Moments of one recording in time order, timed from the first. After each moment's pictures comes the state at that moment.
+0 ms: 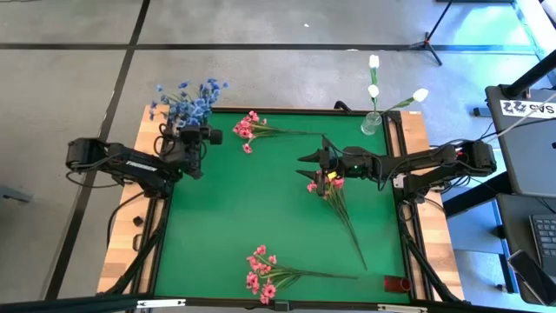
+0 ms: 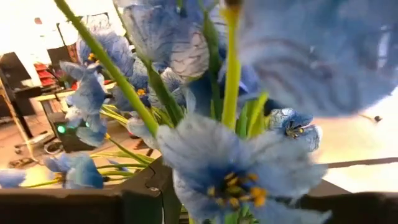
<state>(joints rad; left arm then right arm) 0.18 1.18 0.21 1.34 -1.52 0.53 -0.08 1.33 0.58 0.56 0.04 -0.03</state>
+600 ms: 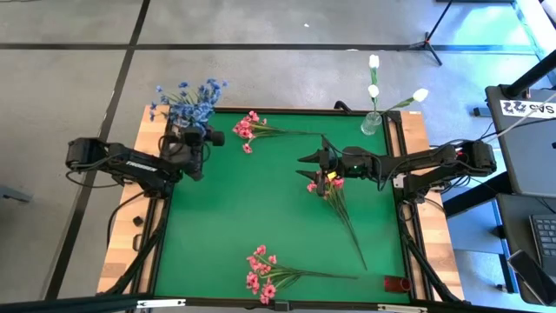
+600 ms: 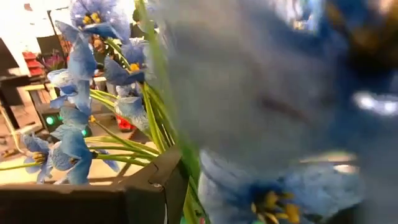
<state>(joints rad) 0.17 1.18 0.21 1.20 -1.51 0.34 -0.08 1.33 0.58 0.54 0.04 -0.02</state>
